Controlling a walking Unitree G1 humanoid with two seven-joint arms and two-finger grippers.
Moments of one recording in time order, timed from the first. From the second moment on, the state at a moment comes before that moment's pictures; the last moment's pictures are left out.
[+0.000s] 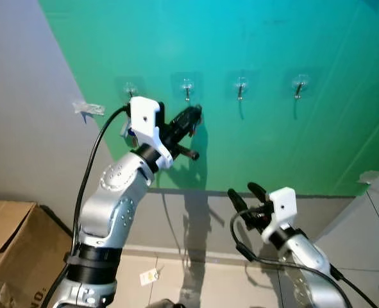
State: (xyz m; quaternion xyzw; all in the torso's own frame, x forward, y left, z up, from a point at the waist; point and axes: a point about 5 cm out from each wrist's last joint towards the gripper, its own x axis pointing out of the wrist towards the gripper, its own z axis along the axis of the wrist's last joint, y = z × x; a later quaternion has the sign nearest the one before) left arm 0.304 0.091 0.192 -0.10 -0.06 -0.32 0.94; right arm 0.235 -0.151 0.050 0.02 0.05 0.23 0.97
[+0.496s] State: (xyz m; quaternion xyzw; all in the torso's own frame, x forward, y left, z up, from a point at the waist) left arm 0.306 0.084 0.204 -0.13 -0.08 -0.33 0.93; right arm 0.228 -0.160 0.032 0.03 0.08 0.23 0.97
